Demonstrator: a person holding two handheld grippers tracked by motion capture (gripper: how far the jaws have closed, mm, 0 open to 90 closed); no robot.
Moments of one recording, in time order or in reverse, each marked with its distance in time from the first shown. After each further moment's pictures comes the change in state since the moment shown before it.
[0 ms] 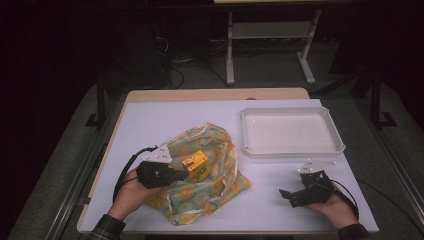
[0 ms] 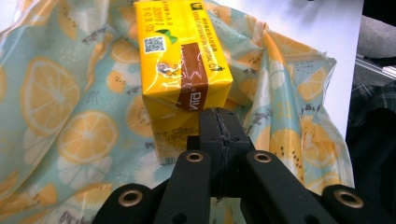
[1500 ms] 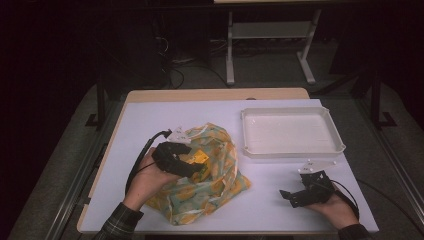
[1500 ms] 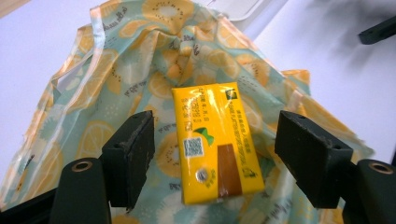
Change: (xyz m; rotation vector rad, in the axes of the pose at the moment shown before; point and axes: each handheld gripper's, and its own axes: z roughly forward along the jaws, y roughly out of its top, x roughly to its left) left arm -0.005 0.059 0.012 0.068 0.177 -0.088; right arm -0.001 -0.001 0.000 0.007 0.001 0.001
